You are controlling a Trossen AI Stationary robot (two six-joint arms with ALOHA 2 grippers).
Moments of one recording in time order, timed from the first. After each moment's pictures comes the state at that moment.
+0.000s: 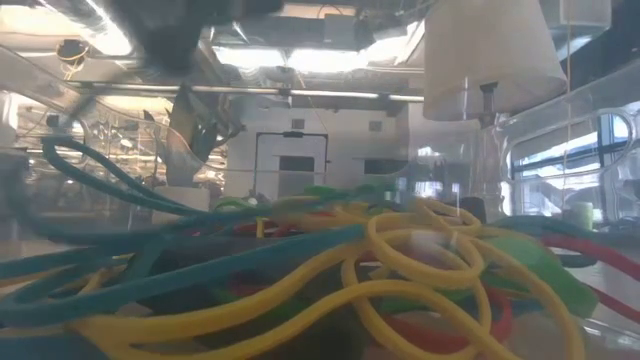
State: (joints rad) left arm -0.58 2.19 1.95 -1.14 -0.08 -0.48; right arm 0.96 1.50 0.86 -0.59 0.38 1.58
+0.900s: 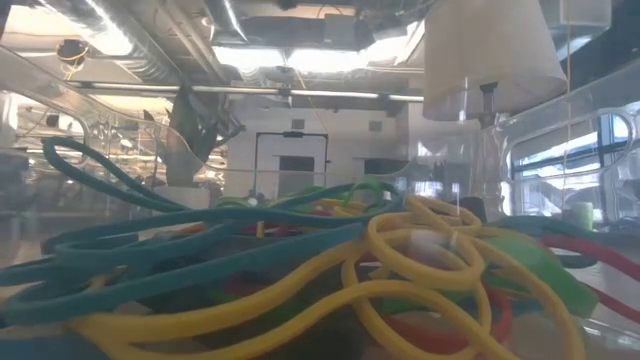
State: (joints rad) left arm -0.47 2.01 1.95 -1.19 -0.22 -0.36; right arm 0.94 1.50 0.86 -0.55 0.37 1.59
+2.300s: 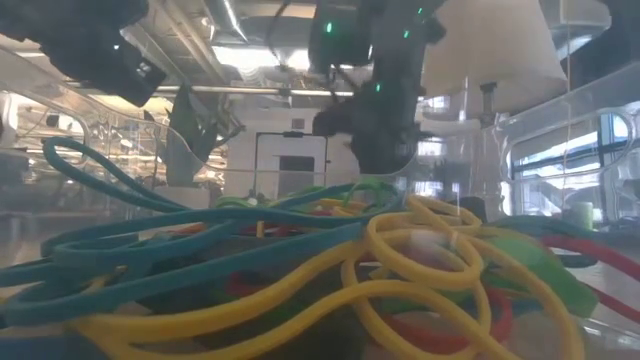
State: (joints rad) left arm -0.19 0.68 0.44 -0.33 0.00 -0.09; right arm 0.01 2.00 1.49 -0.91 0.21 0.86
